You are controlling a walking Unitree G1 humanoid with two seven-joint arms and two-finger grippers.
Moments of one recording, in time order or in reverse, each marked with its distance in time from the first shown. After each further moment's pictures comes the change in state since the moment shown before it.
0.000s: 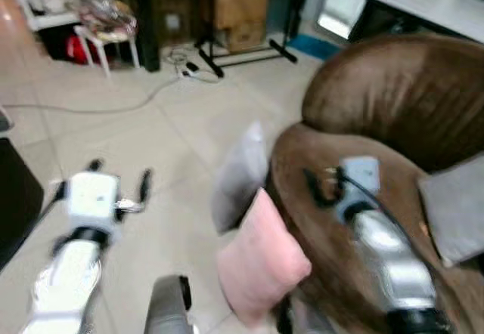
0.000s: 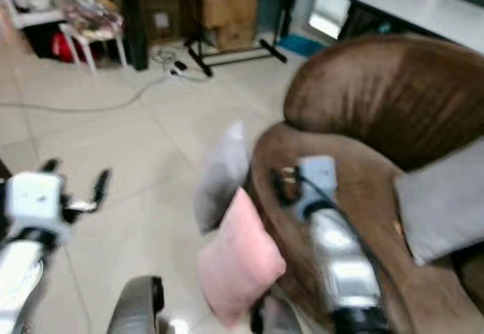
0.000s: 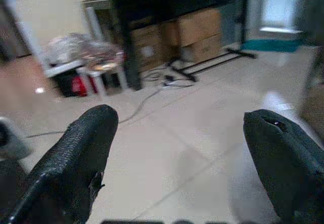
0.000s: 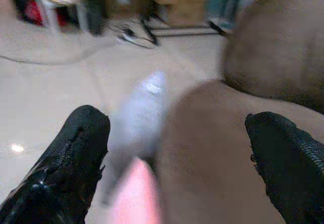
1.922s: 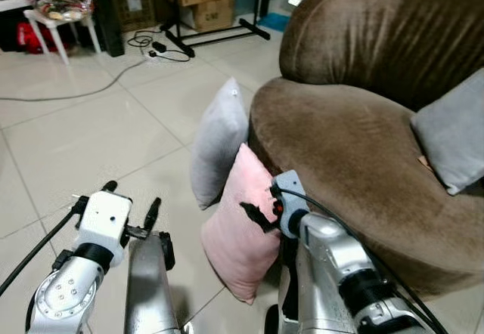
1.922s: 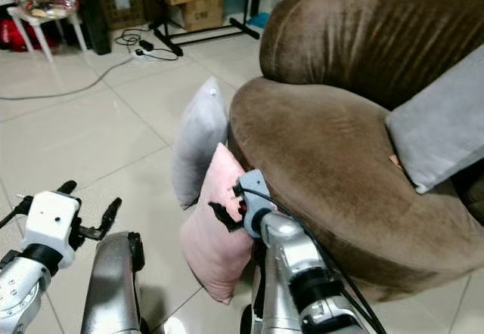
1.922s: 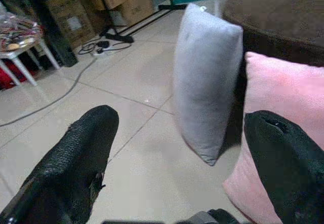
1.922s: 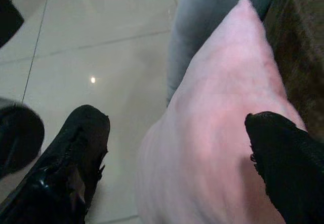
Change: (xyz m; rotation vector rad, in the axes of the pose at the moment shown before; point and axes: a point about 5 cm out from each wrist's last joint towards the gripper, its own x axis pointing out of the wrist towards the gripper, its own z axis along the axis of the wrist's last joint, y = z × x) left arm -0.012 -0.018 -0.018 0.074 0.107 -0.220; right arm 0.038 0.048 -0.051 0.013 0.281 0.342
